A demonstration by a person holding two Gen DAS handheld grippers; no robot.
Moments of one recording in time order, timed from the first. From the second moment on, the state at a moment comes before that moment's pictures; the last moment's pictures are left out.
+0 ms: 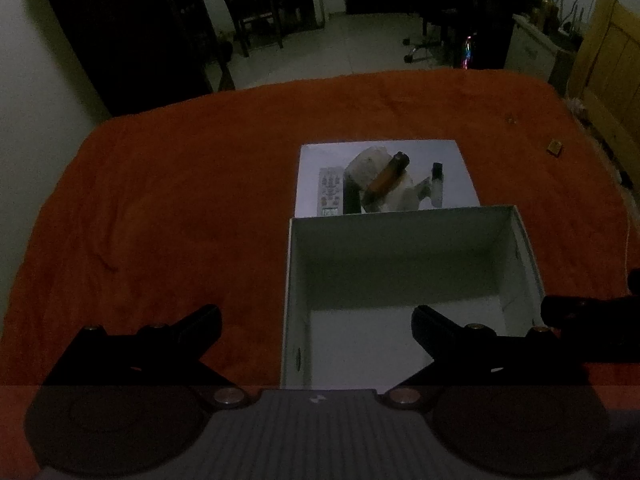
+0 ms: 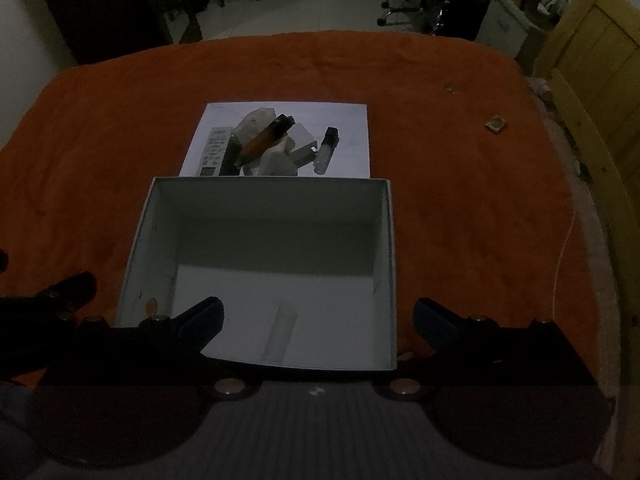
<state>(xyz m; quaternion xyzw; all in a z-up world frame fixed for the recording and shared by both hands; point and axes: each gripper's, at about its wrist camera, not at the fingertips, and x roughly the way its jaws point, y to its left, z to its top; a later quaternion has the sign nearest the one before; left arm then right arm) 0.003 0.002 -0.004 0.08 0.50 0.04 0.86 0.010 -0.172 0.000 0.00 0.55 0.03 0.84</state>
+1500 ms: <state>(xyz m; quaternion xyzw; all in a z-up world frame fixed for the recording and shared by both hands) 0.116 0.003 -0.011 0.09 0.57 0.04 0.82 0.115 -0.195 0.005 0.02 0.58 0.03 0.82</state>
